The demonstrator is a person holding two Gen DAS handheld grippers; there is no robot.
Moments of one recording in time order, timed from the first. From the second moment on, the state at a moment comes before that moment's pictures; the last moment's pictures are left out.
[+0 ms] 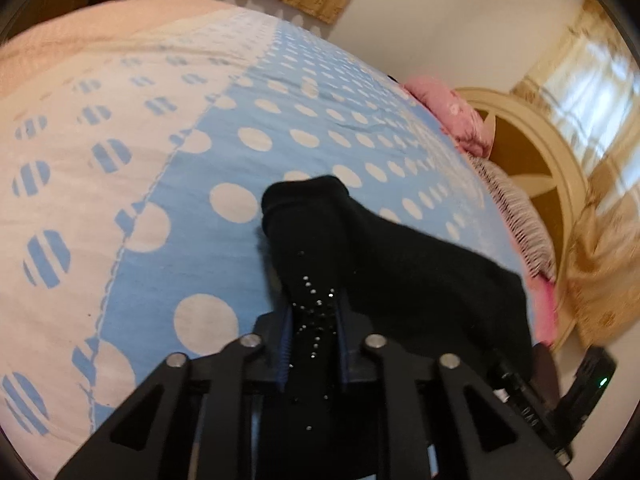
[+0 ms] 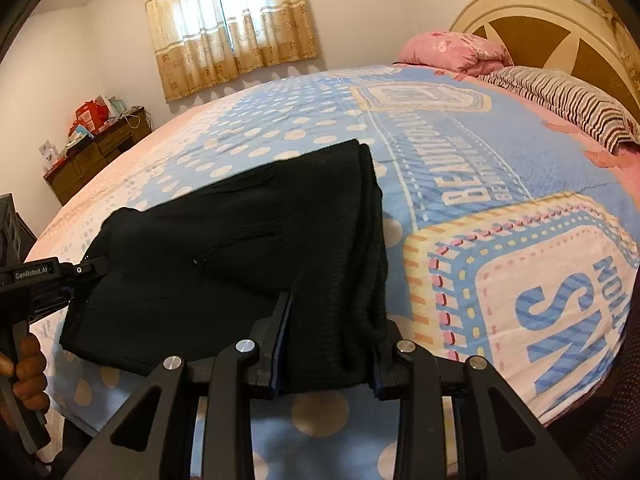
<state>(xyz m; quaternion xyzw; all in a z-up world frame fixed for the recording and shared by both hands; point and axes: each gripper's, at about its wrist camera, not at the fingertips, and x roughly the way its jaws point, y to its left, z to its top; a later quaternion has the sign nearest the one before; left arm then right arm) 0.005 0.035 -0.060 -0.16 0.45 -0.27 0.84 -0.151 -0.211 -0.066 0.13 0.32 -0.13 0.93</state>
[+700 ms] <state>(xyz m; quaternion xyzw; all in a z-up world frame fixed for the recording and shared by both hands) 0.042 0.153 0.046 -0.12 0.30 -0.12 0.94 -0.023 -0.087 0.036 0.02 0.25 0.06 0.97</state>
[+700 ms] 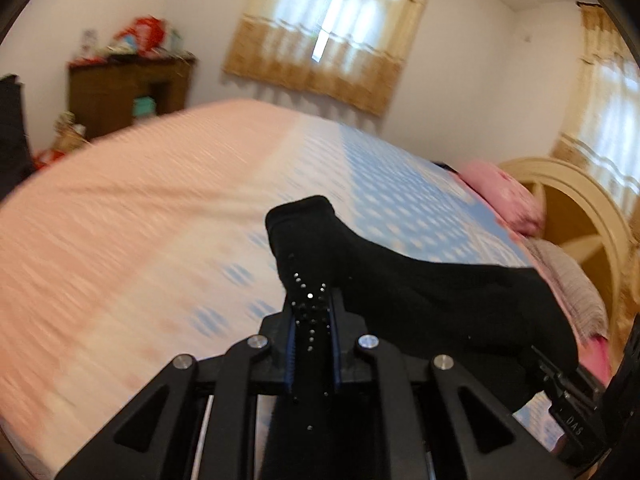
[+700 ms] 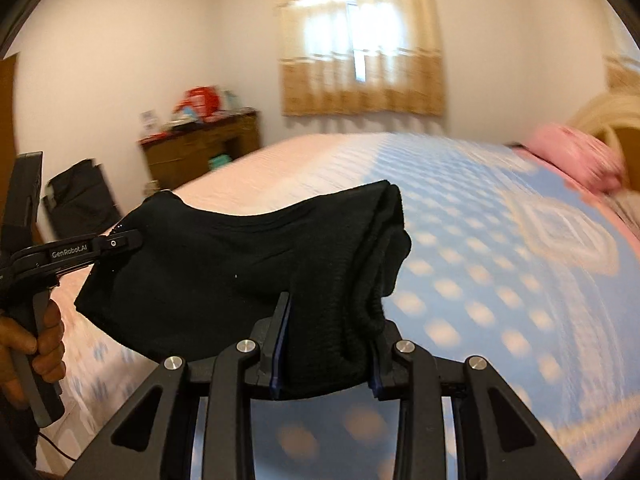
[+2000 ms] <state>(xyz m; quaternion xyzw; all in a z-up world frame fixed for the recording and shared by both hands) 0.107 0.210 -0.022 0.00 0.34 0.14 0.93 0.089 0.043 -0.010 -0.04 0.28 0.14 0.95</state>
